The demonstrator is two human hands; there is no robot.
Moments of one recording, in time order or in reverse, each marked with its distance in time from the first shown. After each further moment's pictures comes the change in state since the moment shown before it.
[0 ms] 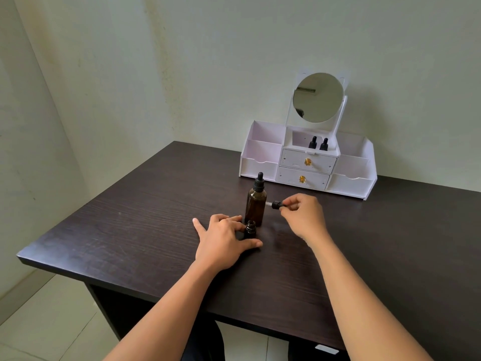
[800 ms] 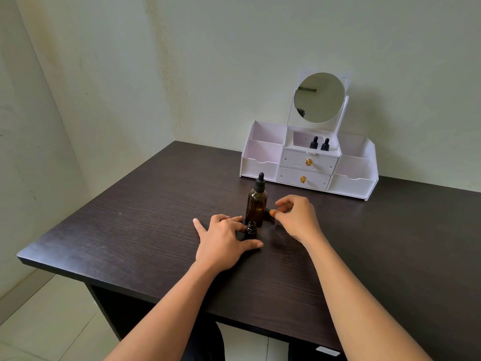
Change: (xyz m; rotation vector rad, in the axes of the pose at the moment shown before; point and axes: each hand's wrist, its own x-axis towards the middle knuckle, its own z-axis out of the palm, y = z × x) left_hand 0.001 0.001 0.000 0.034 -0.005 0.002; right_hand 0.006 0.001 0.011 -0.095 -0.081 -0.059
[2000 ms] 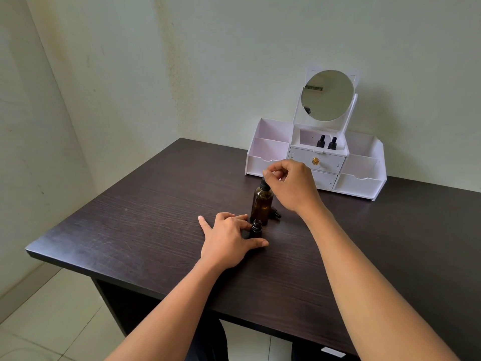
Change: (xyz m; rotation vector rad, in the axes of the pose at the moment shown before) left_hand 0.000 -0.002 -0.001 -0.013 -0.007 0.003; right_hand 0.011 -0.069 -0.016 0.016 0.098 -0.341
